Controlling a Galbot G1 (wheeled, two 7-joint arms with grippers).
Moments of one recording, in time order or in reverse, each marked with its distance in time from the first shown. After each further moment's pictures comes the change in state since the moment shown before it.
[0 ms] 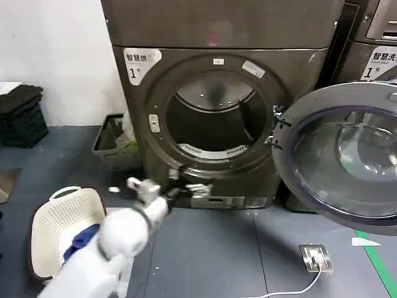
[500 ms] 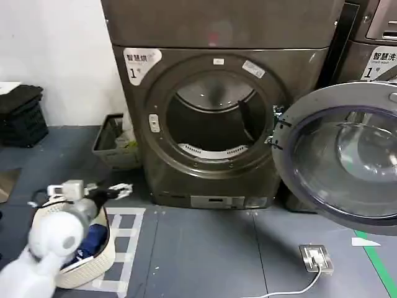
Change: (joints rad) left arm 0.216 0.145 -0.402 0.025 -0.398 0.112 -0.390; right arm 0.010 -0.051 -0.059 -0.009 0.030 0.015 -0.052
